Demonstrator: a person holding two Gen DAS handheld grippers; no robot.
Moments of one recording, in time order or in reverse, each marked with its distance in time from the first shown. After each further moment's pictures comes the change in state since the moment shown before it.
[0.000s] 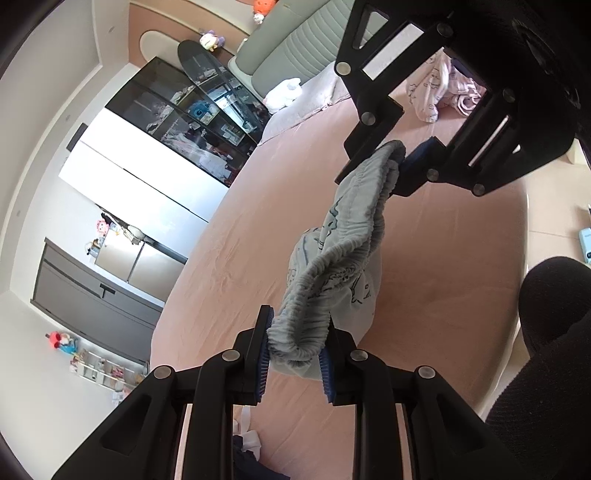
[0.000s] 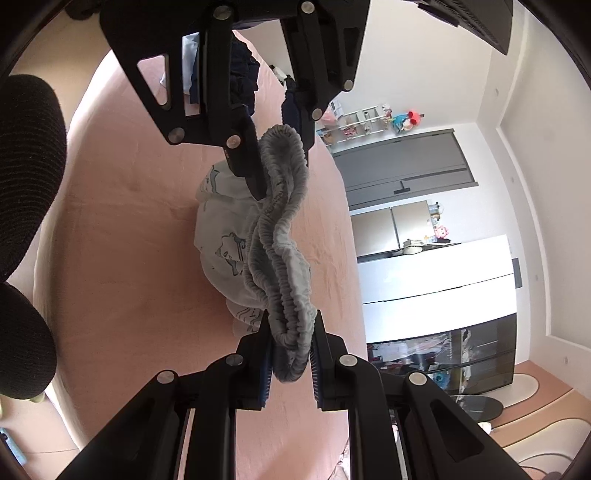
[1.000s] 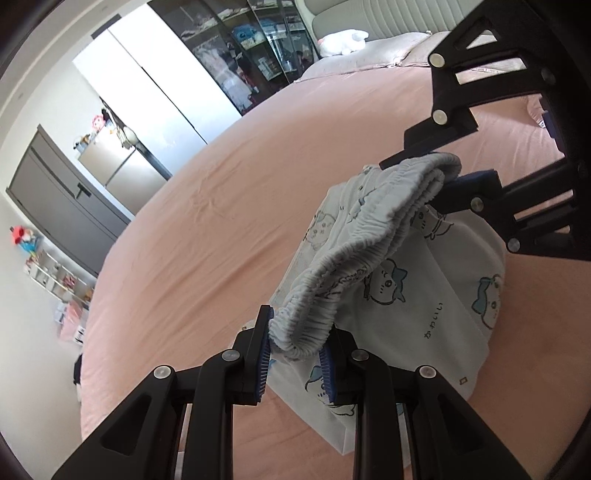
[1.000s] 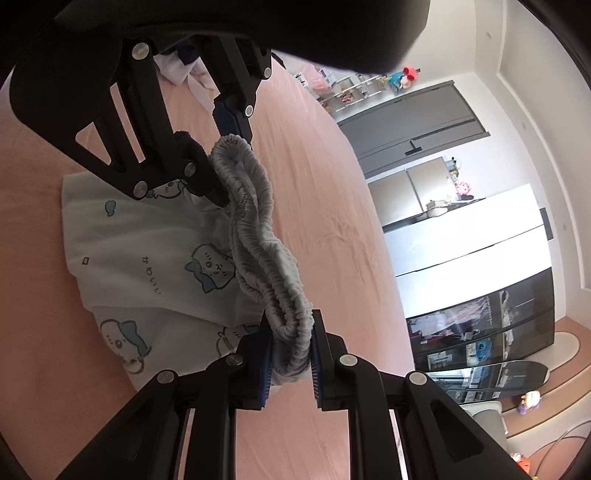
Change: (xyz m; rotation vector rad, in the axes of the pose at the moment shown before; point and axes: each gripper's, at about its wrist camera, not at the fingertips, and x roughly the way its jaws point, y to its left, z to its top) left arm 0.156 0.027 -0.041 -0.343 0.196 -0.099; right arm 0.183 -0.017 0.001 0.156 0.072 0.097
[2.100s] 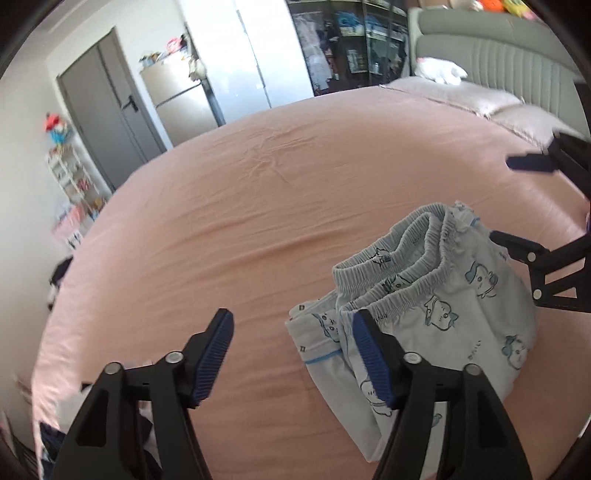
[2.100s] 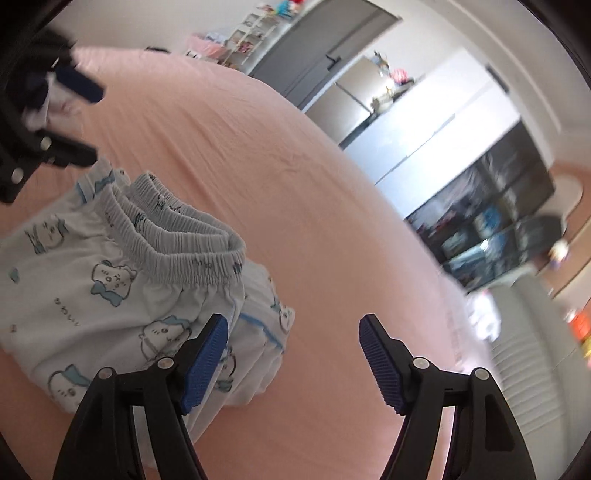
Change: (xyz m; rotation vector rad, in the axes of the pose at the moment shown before) left arm -0.011 0.050 -0.016 -0.429 0.059 0.017; right arm 0.050 -0.063 -0.029 0.541 0.206 0.004
